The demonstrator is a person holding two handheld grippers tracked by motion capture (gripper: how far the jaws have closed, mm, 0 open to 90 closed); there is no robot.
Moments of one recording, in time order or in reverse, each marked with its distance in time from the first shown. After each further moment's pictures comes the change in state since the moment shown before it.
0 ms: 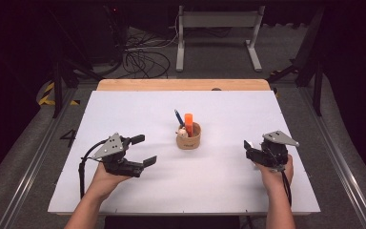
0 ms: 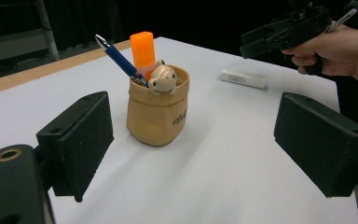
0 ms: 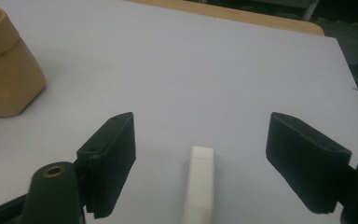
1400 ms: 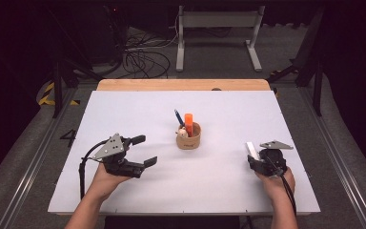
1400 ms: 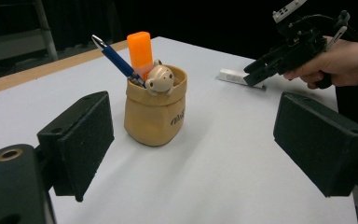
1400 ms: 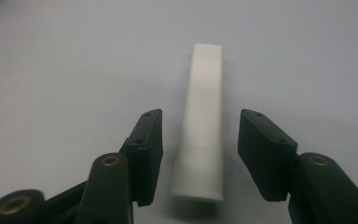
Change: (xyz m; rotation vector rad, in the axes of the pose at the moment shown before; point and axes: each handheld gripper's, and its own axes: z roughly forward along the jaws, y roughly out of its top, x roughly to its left) left arm -0.002 0.001 0.000 0.004 -0.004 0.004; right arm -0.002 -0.031 0.009 0.254 0.017 0.027
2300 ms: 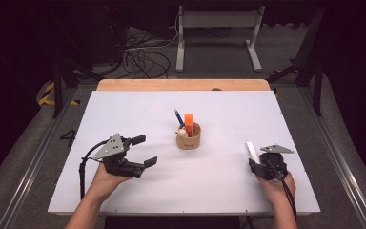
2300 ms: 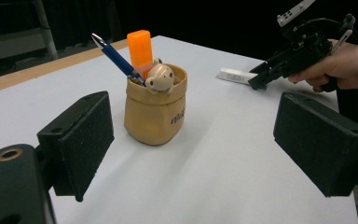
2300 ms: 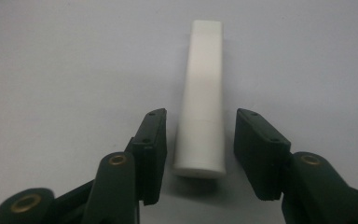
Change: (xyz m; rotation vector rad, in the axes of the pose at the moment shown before) left arm 0.000 -0.001 0.001 0.005 0.001 0.000; right arm 0.001 -0.010 -0.002 0.017 -0.006 0.017
